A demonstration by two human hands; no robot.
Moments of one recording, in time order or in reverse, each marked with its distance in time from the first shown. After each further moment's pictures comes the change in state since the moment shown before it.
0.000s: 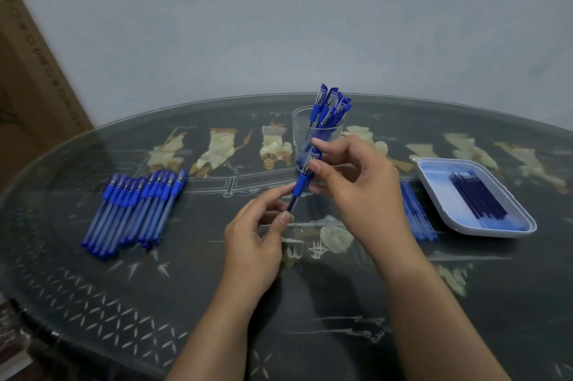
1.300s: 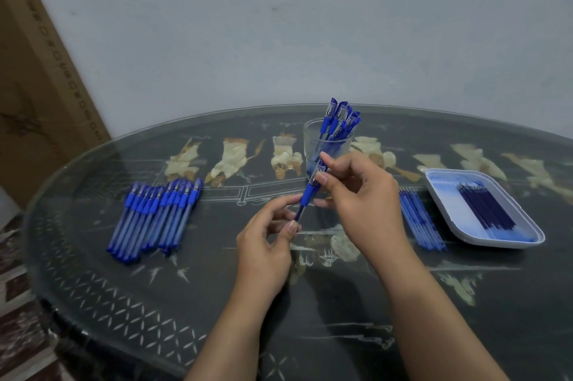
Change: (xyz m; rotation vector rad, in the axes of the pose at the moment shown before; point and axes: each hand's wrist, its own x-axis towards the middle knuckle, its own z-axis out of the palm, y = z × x) left_hand 0.001 0.000 -0.004 -0.001 0.039 -0.048; right_hand 0.000 0.002 0.011 -0.012 0.043 0.006
